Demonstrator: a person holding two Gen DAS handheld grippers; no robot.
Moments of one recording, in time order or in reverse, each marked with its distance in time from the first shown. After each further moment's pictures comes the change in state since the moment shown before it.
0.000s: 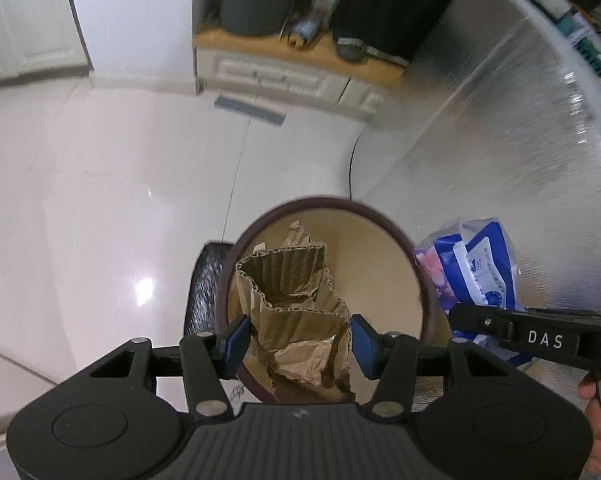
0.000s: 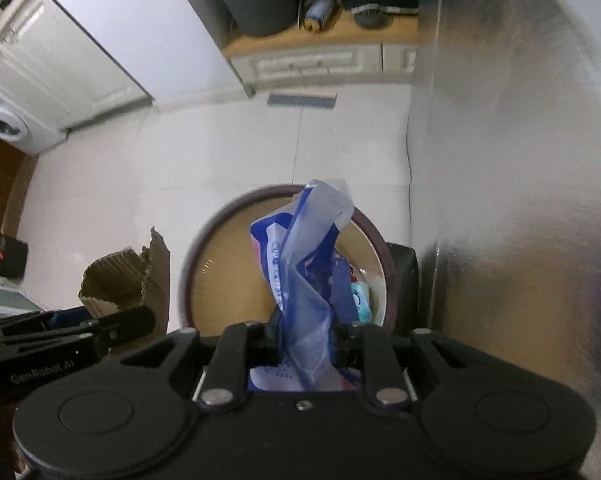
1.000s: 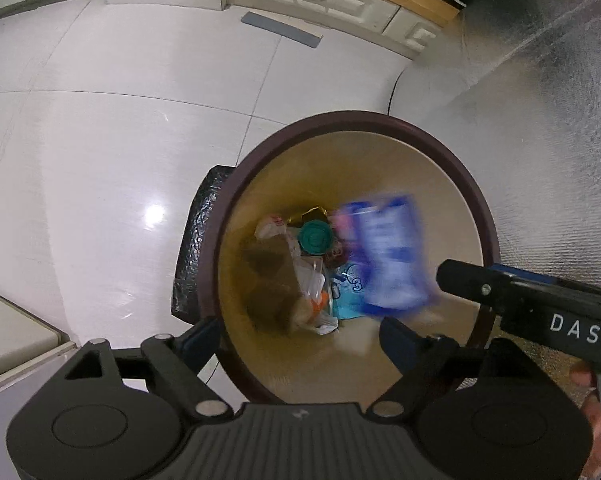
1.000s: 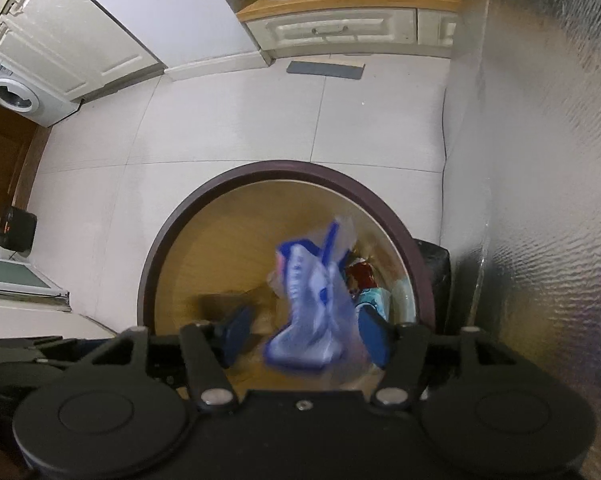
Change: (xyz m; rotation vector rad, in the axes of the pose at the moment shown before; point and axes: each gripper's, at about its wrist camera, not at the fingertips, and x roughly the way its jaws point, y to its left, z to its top) left arm 0.086 0.011 0.003 -0.105 0.191 0.048; right arm 0.080 -0.020 0.015 -0.052 0.047 0.066
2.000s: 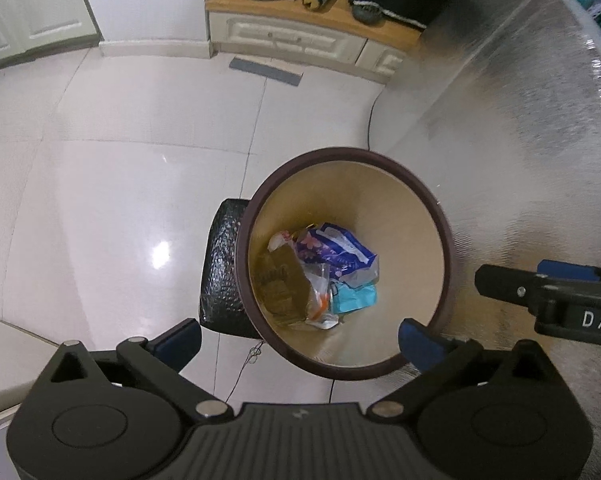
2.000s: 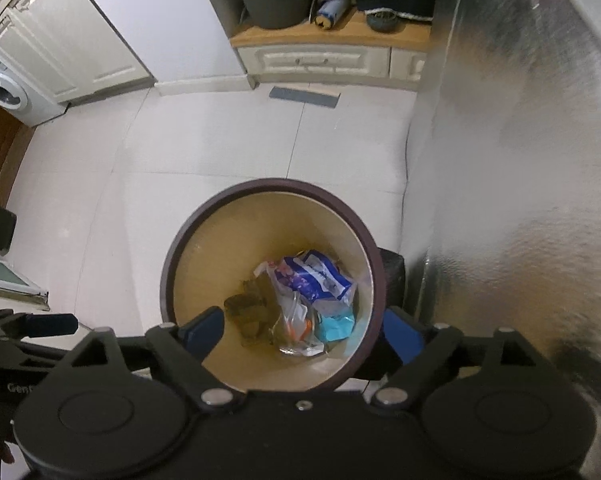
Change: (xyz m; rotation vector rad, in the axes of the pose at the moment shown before) left arm -0.092 0.000 -0.033 0.108 -0.113 0.005; right arm -0.096 0.029 -0.027 -0.039 -0.087 -0.115
